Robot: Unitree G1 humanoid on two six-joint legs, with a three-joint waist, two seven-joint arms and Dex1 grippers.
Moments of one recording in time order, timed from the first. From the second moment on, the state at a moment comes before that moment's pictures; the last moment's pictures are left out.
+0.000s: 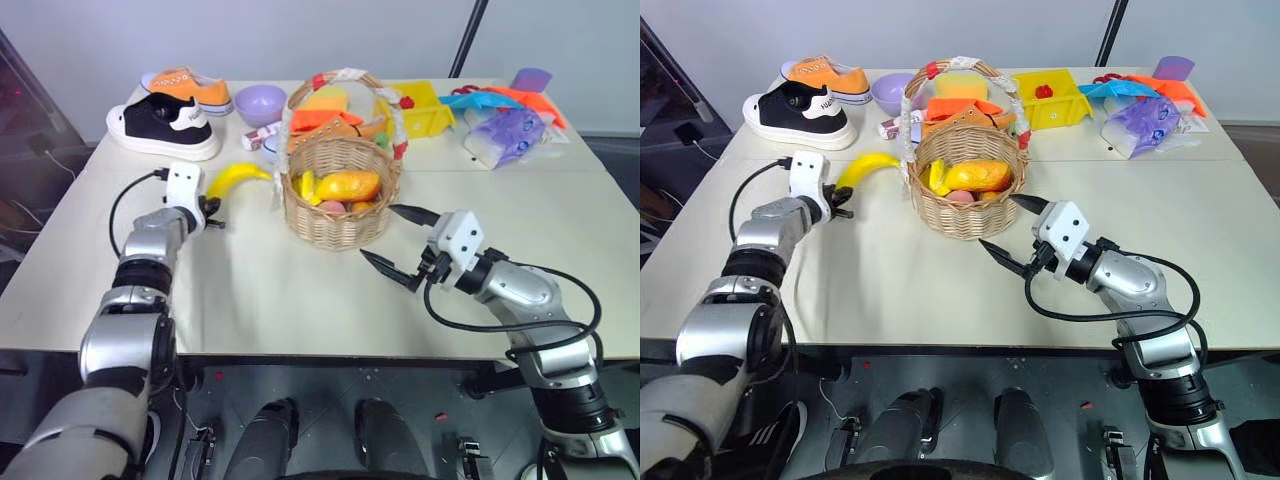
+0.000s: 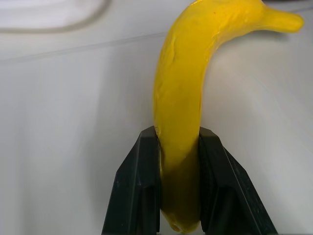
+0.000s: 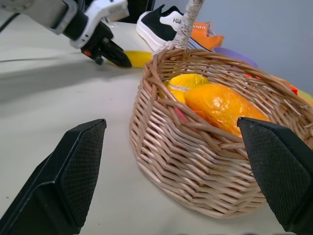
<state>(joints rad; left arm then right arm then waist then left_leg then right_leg) -0.90 0.47 0.12 0.92 -0.08 0.27 -0.40 -0.24 -0.56 0.02 -0.31 0.28 0.18 0.73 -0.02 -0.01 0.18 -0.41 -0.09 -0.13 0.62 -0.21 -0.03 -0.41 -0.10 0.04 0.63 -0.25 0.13</state>
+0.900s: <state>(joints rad) -0.51 0.33 0.07 -0.28 -0.46 0.75 -0.40 -0.26 -0.54 -0.05 -0.23 0.36 0.19 0.74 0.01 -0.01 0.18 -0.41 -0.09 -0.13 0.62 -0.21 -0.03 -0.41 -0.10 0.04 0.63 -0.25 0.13</state>
